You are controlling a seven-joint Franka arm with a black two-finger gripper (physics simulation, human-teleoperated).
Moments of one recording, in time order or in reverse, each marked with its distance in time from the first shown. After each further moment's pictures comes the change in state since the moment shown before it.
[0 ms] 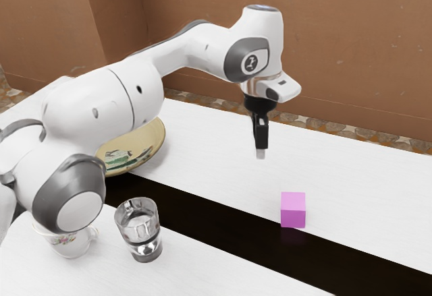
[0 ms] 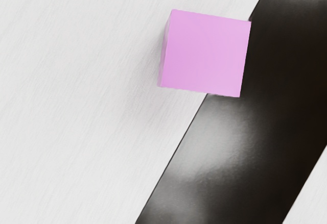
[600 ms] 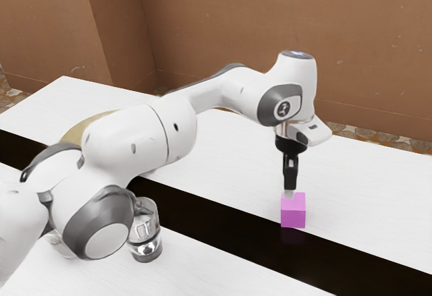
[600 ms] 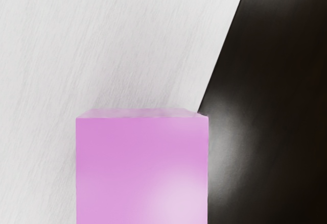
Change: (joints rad) arm -0.064 0.191 -0.021 0.102 -0.055 0.065 0.050
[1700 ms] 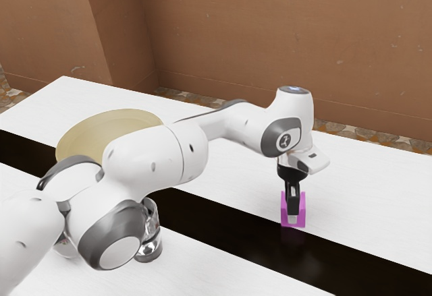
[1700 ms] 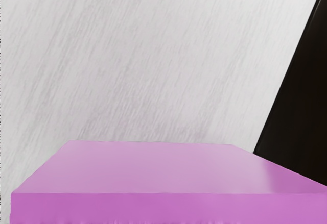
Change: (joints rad) arm 0.009 0.122 0.009 -0.018 -0.085 0.122 -0.003
